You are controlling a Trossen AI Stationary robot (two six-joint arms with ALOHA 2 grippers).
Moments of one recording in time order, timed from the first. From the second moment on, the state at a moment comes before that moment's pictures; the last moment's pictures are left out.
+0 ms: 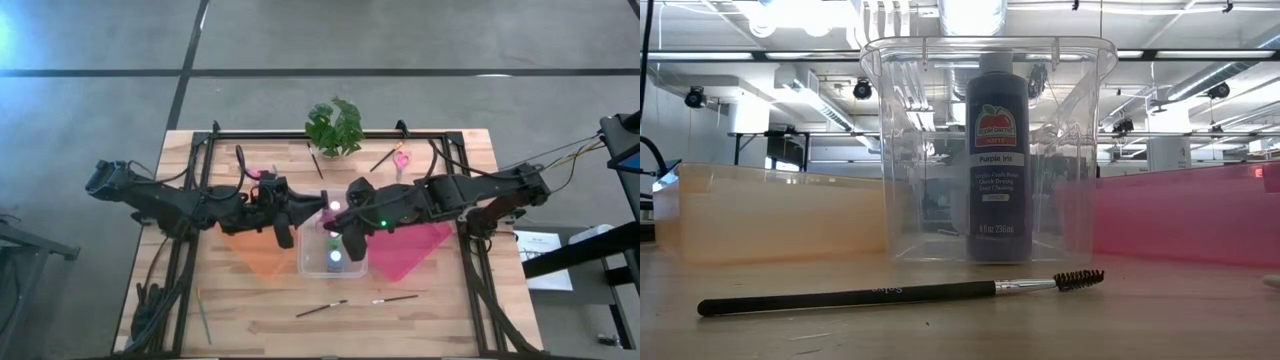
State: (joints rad) left arm -0.29 1.35 1.16 0.27 -0.47 -0.59; right arm 0.28 1.58 1.75 -0.64 0.23 0.79
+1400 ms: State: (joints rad) left arm -0.30 1.15 1.16 -0.38 -0.50 -0.77; right arm 0.37 1.16 1.15 -1.30 0.16 1.74
